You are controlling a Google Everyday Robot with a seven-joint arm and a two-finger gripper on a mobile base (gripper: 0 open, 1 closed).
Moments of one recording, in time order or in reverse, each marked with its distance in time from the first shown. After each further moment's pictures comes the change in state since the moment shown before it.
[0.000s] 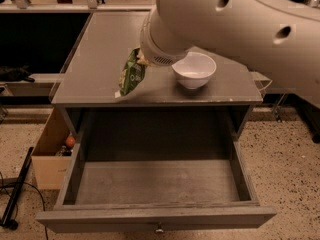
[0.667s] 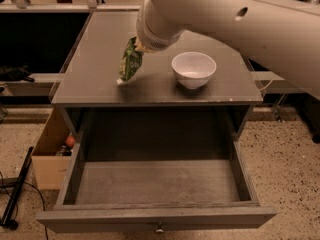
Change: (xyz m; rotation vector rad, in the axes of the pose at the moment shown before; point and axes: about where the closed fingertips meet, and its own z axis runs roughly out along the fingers) arm 0.001 -0.043 0.049 0.010 -0.013 -0.097
